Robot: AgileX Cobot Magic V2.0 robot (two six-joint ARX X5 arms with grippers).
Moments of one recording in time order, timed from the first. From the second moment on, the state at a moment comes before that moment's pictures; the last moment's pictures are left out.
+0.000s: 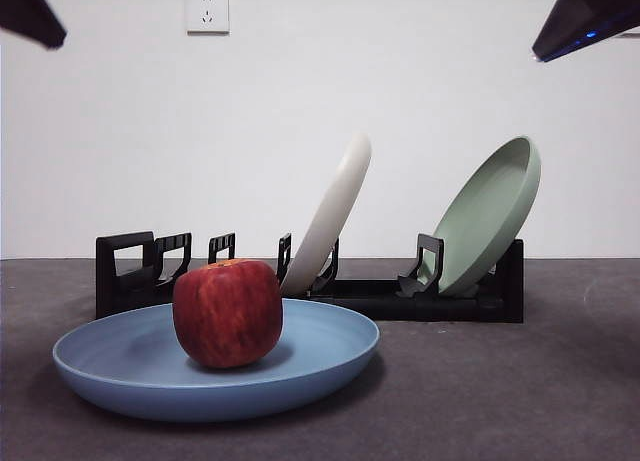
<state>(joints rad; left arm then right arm) -0.78 0.62 0.67 -0.59 -0.15 -0.08 0.74 0.72 0.72 -0.57 0.08 0.11</state>
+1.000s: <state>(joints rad) -0.31 0.45 0.67 -0.44 0.02 -0.03 0.74 0.72 0.72 -0.57 0.08 0.10</state>
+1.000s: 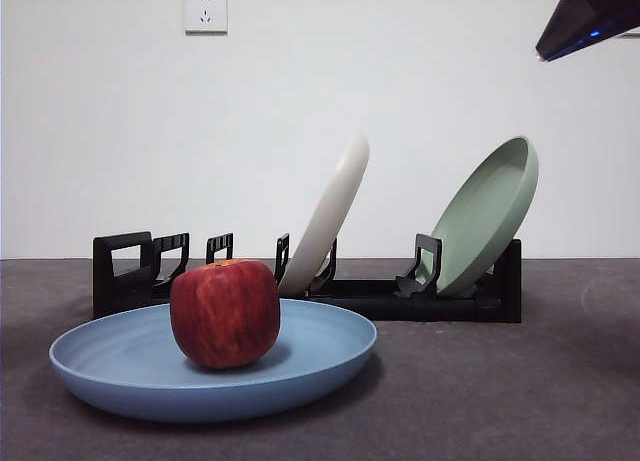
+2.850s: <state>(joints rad) -0.01 0.02 0.02 -0.18 0.03 -0.08 0.74 0.72 0.72 -0.57 0.08 0.10</state>
